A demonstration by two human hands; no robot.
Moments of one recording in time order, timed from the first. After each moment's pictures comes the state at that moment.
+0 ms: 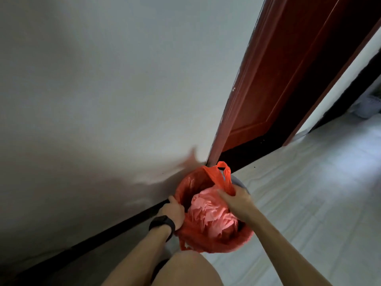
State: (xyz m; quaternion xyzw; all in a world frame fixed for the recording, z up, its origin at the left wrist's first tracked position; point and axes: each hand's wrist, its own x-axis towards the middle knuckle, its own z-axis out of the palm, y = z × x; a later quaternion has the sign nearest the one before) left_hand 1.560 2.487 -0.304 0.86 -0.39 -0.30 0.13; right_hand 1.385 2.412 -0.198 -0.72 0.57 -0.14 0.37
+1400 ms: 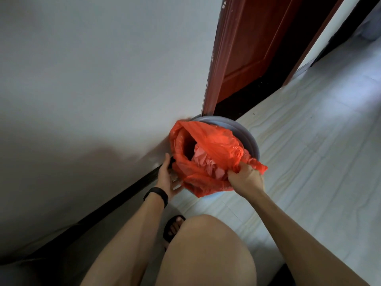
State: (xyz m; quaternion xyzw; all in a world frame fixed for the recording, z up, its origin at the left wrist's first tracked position) left_hand 1.570 2.488 -0.351 0.58 0.01 -0.62 0.52; right_hand 1.359 2.433 -0.274 -0.67 0.69 -0.09 0.27
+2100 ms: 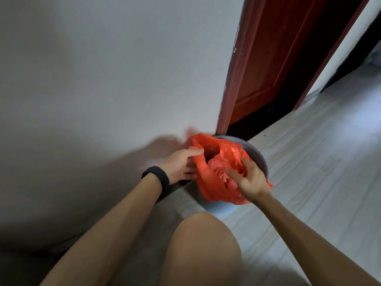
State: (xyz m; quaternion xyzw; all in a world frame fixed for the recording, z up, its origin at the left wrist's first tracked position) left_hand 1.602 2.485 -0.211 0.59 -0.24 -0.64 0.43; right_hand 1.380 2.448 -0.216 -0.74 0.54 -0.23 0.32
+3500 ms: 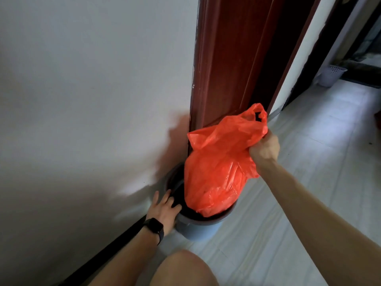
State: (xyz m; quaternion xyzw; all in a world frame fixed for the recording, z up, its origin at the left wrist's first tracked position) left_hand 1.568 2.486 -0.292 0.68 -0.72 -0.05 -0.14; right_hand 1.343 2.346 -0.097 -0.53 0.66 -0.46 0.26
